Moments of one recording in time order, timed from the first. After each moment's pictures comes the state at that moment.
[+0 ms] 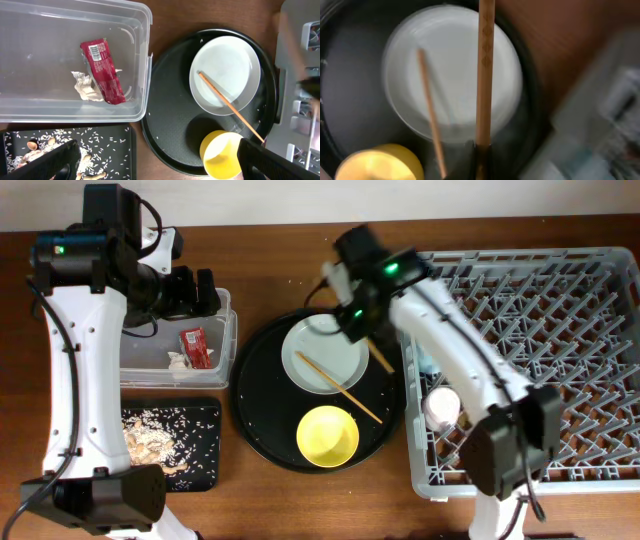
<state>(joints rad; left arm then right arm) 0.01 1.82 2.14 -1.55 0.20 -0.07 0.42 2.01 1.94 -1.20 -0.05 -0.11</state>
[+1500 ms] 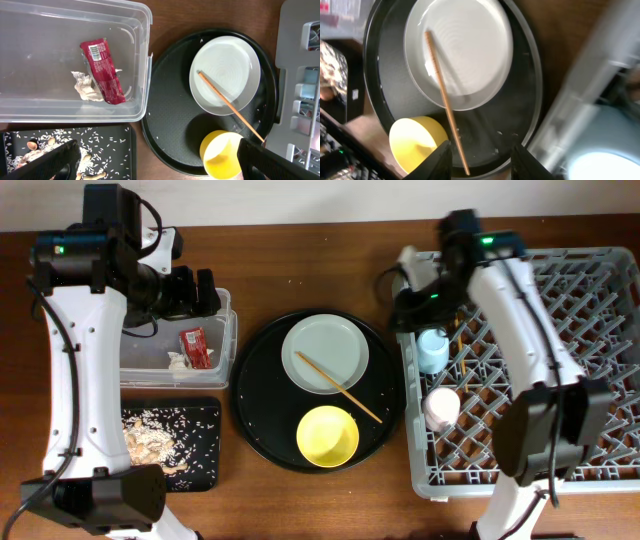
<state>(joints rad) 0.01 1.82 2.14 -1.55 0.20 -0.07 0.16 2.00 1.87 -1.30 -0.44 -0.16</state>
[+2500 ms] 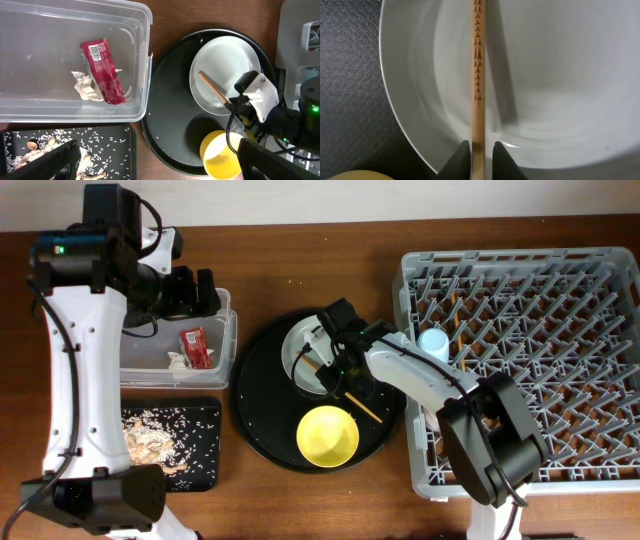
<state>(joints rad) 0.01 1.82 2.14 -1.55 0.20 -0.07 0.55 2.01 1.38 -0.68 -0.18 -0.16</state>
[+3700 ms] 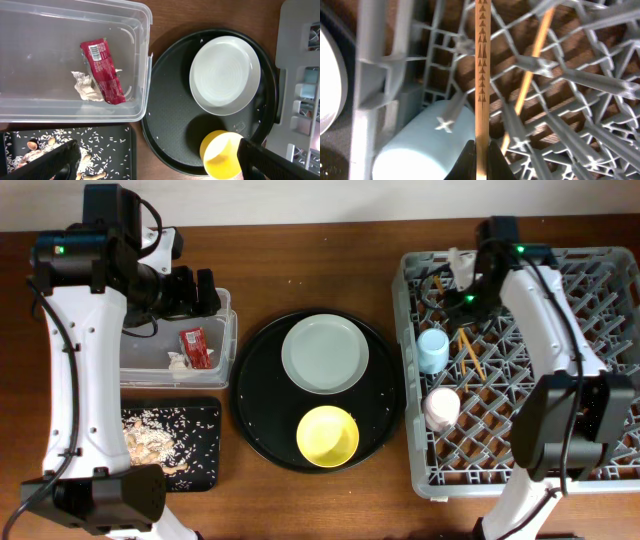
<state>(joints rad) 0.01 1.82 2.14 -1.55 0.20 -0.07 -0.04 2.01 1.75 -1.10 -0.11 -0.25</state>
